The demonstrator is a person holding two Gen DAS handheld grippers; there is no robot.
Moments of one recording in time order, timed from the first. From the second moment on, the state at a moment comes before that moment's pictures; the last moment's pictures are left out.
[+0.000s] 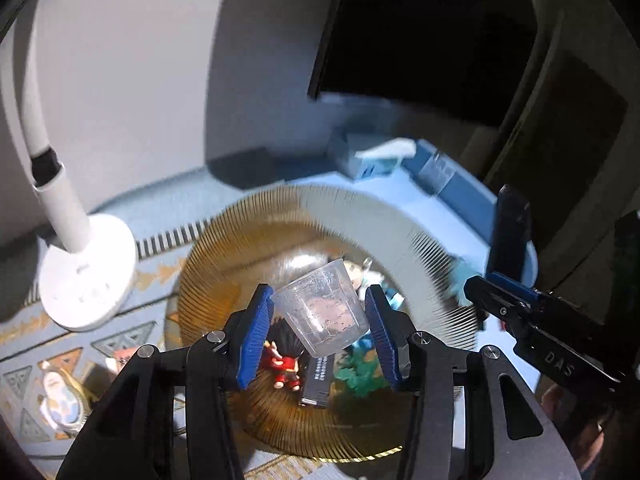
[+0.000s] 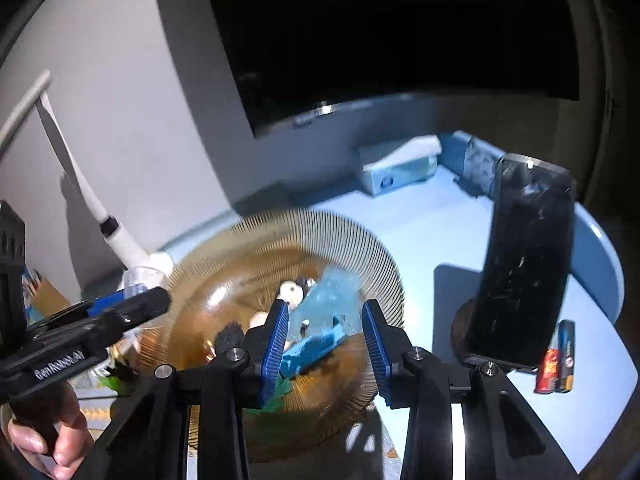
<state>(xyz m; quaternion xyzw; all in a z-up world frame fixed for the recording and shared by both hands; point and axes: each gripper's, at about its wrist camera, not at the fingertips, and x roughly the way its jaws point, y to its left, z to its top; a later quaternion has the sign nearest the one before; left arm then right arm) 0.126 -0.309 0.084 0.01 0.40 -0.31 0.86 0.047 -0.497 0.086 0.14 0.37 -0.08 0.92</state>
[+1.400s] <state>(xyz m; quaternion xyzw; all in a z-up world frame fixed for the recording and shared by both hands) -0.014 -0.071 0.155 -0.03 0.24 -0.08 0.97 -0.010 -0.361 0.108 0.07 0.35 0.02 0.94</state>
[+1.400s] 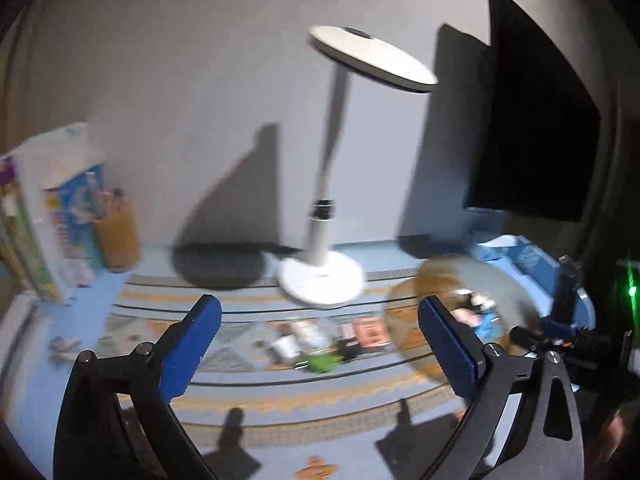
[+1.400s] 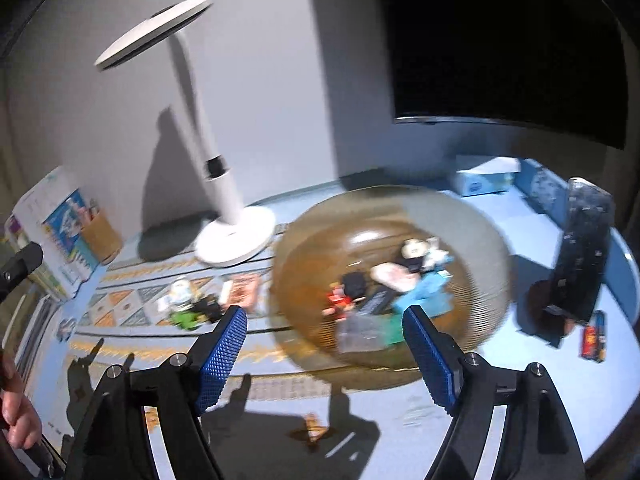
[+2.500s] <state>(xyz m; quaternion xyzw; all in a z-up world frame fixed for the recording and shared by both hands) 0.051 -0.012 0.005 0.00 0.43 -0.05 0.90 0.028 -0.287 -0.005 0.08 0.42 0.07 0.90</state>
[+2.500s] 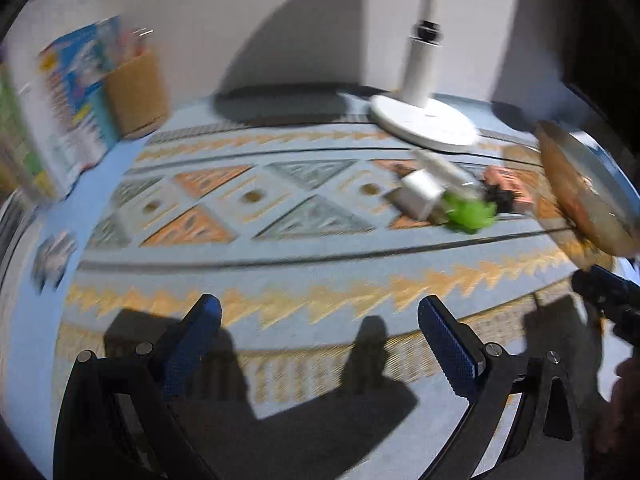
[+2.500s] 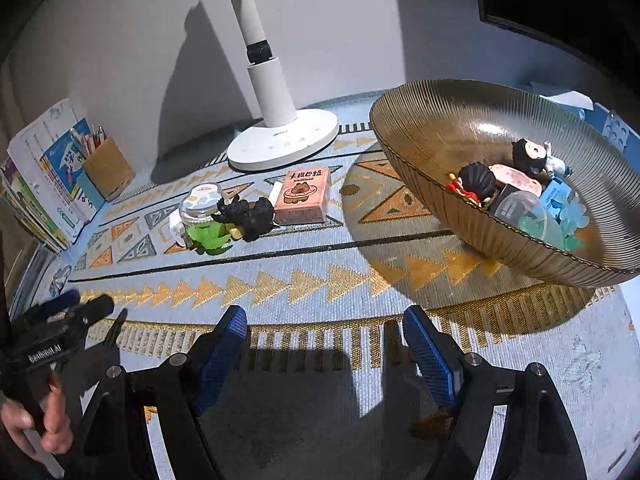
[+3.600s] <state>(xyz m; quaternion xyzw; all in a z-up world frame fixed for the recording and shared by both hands) 0.159 -0.015 -0.008 -0.03 0.45 -0.09 0.89 0.035 -0.288 -0.015 0.09 0.45 0.06 0.89</state>
